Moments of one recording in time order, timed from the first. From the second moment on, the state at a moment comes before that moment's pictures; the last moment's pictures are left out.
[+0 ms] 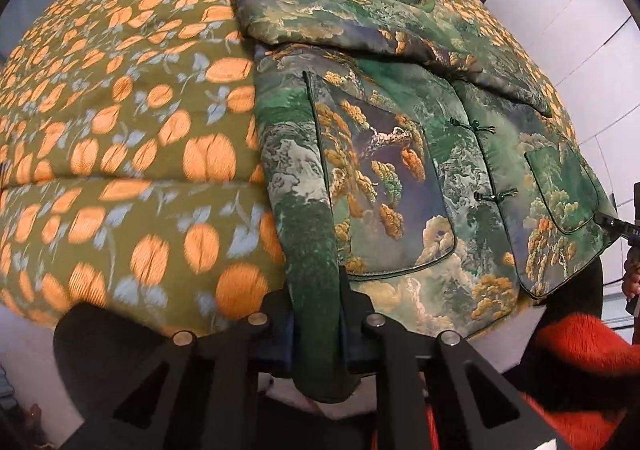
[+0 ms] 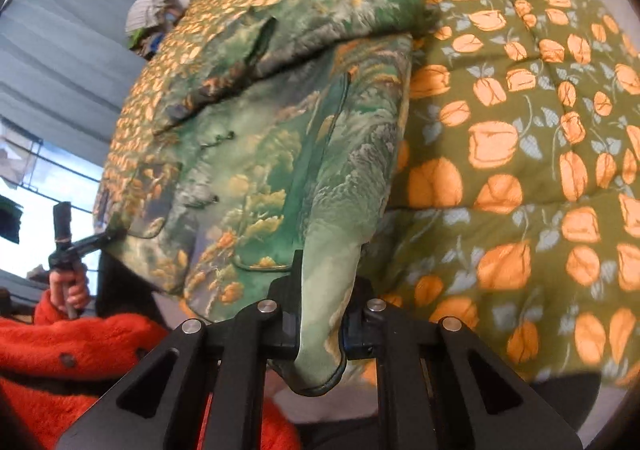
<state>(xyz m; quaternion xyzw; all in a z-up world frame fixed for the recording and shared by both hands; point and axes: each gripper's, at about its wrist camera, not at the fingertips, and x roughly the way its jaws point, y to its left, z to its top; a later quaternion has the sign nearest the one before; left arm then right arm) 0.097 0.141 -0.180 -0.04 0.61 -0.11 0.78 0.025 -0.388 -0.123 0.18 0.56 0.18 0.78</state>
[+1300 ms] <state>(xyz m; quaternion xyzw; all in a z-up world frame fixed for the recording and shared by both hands) 0.383 0.162 -0.157 -0.17 0.54 -0.07 0.82 0.260 -0.449 -0.159 0.42 0.47 0.10 0.77</state>
